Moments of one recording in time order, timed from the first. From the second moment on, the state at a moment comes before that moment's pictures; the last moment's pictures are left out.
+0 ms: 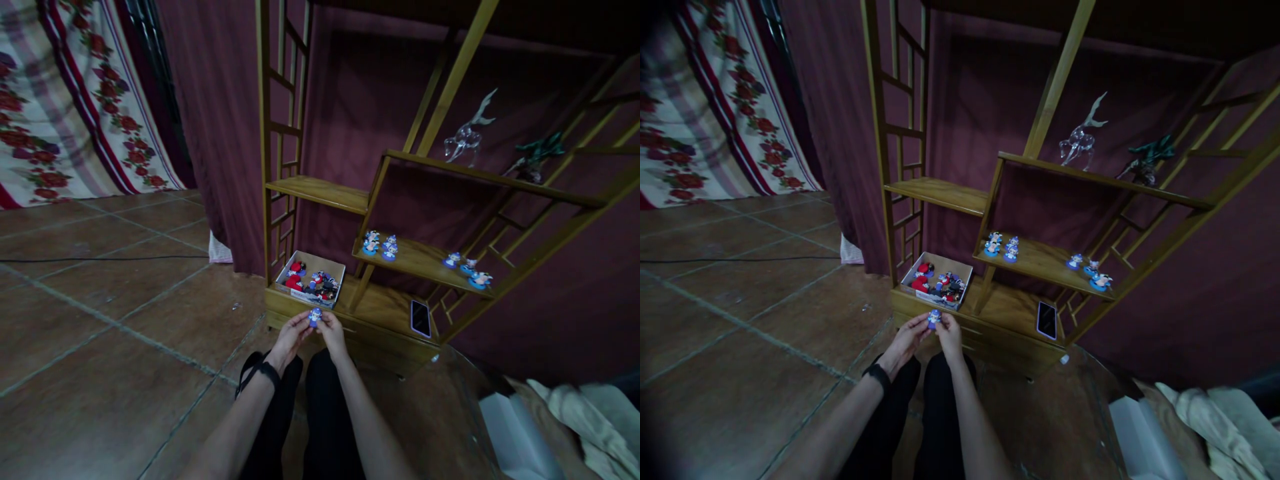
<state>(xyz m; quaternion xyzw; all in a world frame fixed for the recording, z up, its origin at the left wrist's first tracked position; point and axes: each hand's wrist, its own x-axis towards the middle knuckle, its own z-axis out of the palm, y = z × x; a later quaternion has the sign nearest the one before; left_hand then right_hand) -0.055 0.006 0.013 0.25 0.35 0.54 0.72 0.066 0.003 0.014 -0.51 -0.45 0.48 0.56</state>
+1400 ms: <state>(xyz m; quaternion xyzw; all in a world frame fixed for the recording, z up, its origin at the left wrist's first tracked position) -0.054 0.006 0.017 0.31 0.39 0.51 0.70 0.079 0.000 0.009 -0.48 -0.37 0.56 0.56</state>
